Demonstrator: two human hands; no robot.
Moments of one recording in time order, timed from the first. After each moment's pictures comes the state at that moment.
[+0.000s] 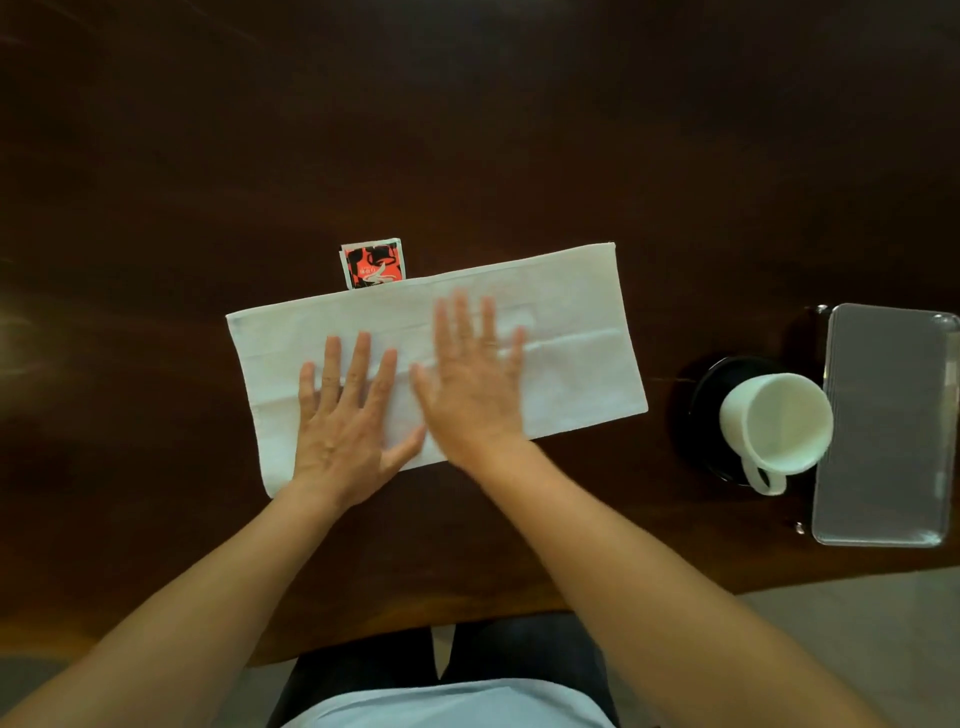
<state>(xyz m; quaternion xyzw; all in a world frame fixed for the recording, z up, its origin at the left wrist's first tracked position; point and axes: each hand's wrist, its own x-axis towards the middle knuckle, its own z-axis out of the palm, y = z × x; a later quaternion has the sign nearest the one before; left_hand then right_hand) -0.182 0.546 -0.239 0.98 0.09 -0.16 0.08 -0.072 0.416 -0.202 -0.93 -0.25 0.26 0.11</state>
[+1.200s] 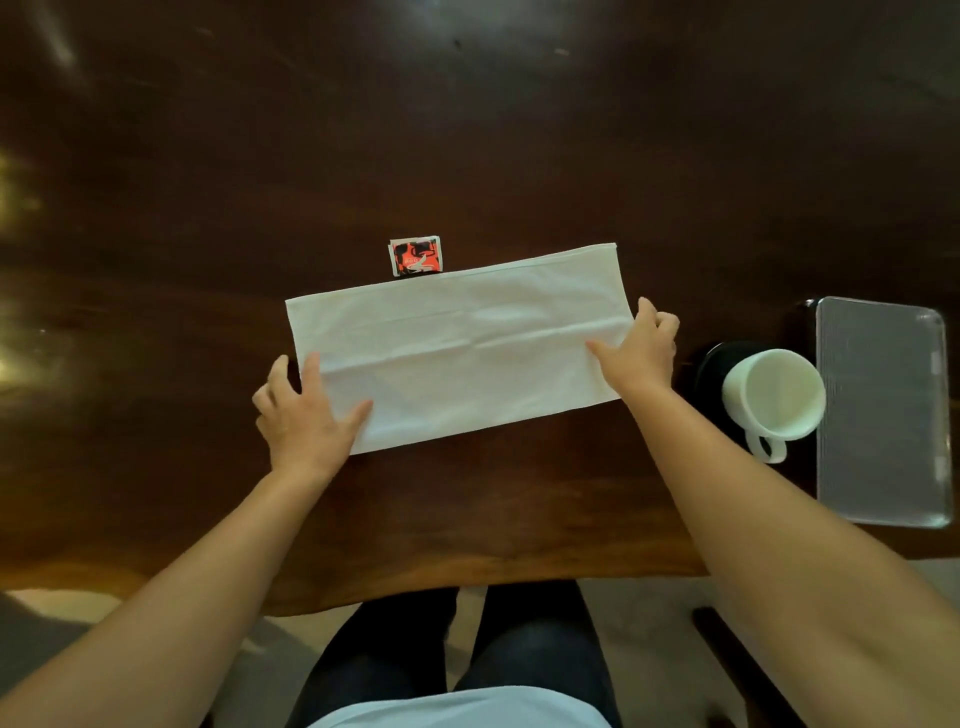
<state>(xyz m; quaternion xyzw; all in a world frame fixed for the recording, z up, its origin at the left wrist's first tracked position) -0.227 0.577 -0.190 0.88 0.42 -0.15 0.19 -0.011 0.298 -0.190 -0.94 0.10 0.22 0.22</state>
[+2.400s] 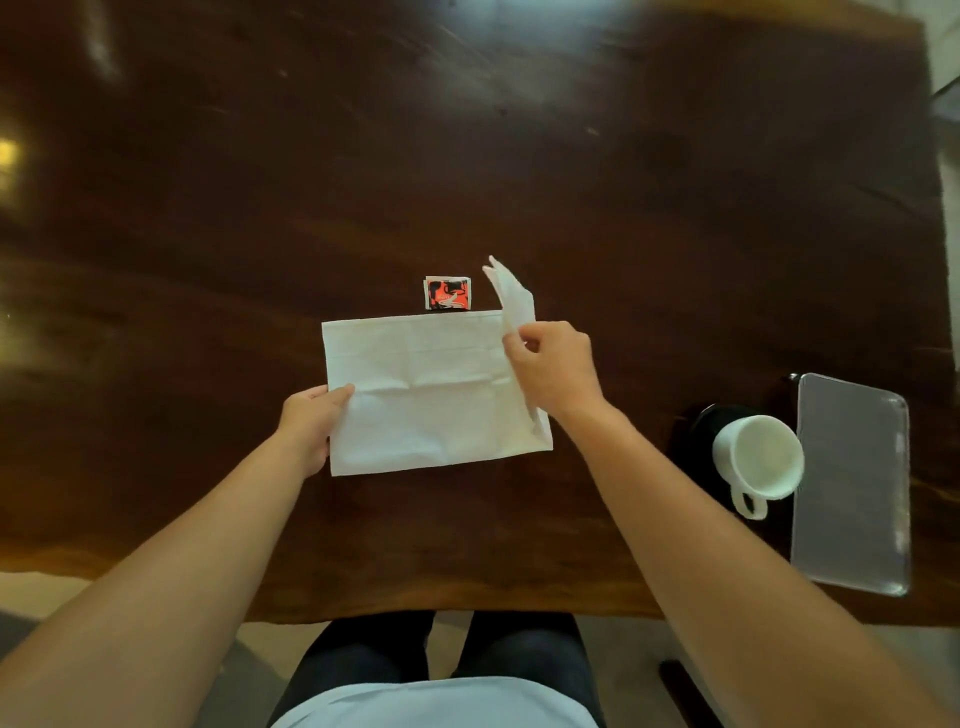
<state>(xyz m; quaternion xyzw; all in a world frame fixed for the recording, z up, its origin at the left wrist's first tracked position) -0.211 0.613 -0.173 0.45 0.61 -0.07 0.64 -0.048 0.415 -0.097 -0.90 -0.11 0.27 0.31</state>
